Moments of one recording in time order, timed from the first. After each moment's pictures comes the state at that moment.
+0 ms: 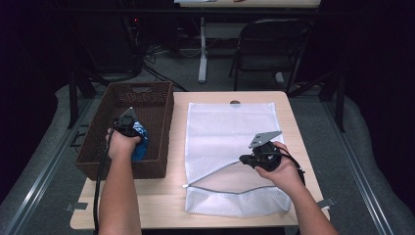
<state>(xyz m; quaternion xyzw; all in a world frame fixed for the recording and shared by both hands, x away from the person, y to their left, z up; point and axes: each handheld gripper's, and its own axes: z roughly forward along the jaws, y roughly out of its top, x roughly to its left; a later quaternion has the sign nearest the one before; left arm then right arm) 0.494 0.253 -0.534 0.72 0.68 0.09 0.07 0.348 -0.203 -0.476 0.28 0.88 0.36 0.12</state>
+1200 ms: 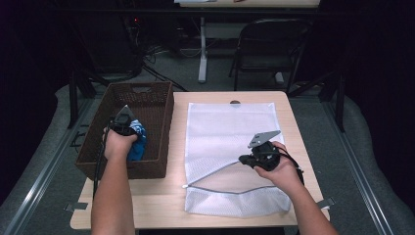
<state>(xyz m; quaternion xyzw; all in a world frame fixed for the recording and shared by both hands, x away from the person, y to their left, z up) 0.489 0.262 -0.522 0.72 0.68 0.09 0.10 0.351 -0.202 -0.480 0.28 0.88 0.36 0.11</state>
